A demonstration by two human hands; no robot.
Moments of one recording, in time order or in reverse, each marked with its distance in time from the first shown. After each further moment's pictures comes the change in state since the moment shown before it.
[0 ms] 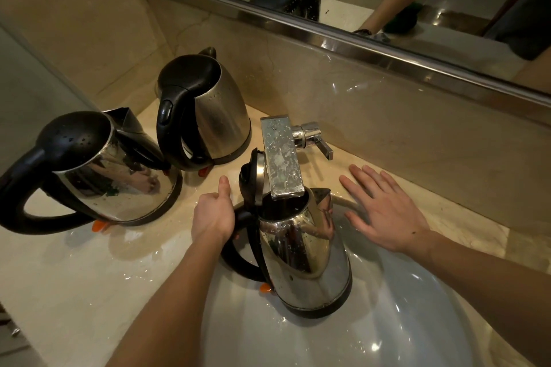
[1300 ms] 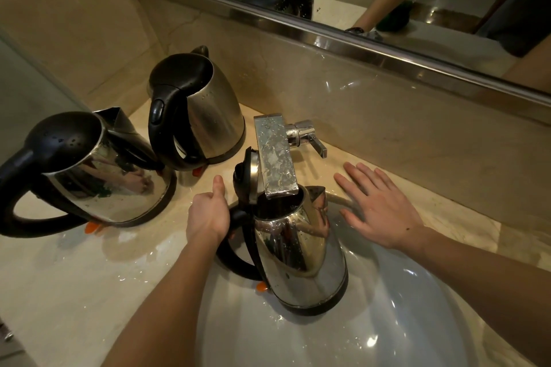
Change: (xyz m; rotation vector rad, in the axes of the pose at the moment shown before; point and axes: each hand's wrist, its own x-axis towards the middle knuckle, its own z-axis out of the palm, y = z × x) left_hand 0.002 -0.002 0.002 0.015 0.003 -0.027; right_hand 0.000 0.000 0.000 -0.007 0.007 -0.004
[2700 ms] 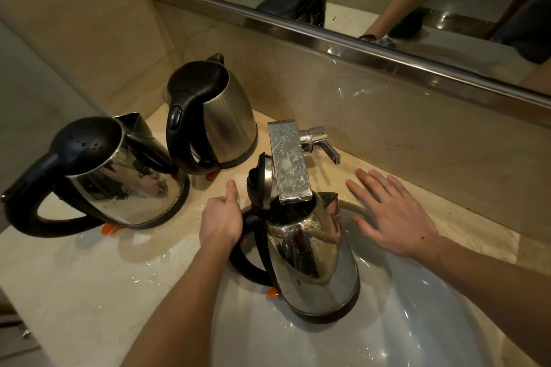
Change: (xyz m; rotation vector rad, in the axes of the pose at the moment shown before) left_hand -0.003 0.002 0.000 -0.010 0.006 0.012; right_hand 0.001 -0.001 0.000 -0.007 -0.021 0.014
